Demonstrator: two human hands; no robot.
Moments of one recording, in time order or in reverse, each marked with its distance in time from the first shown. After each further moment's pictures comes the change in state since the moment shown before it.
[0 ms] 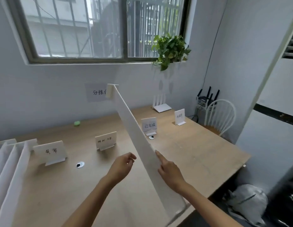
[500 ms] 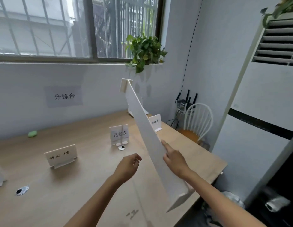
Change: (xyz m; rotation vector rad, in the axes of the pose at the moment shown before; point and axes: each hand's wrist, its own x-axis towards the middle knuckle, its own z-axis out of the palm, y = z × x) left_hand 0.149 0.108 0.172 -0.007 -0.104 0.069; right_hand 0.101 0.193 -0.121 -0.059 0.115 0.081
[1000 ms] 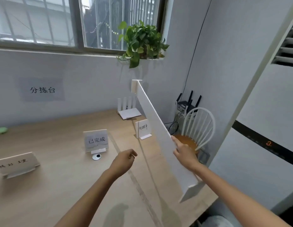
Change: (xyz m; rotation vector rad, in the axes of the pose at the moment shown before) left_hand 0.210 0.071 0.107 -0.012 0.050 -0.119; right_hand 0.201 0.229 -0.075 -0.113 -0.030 0.012
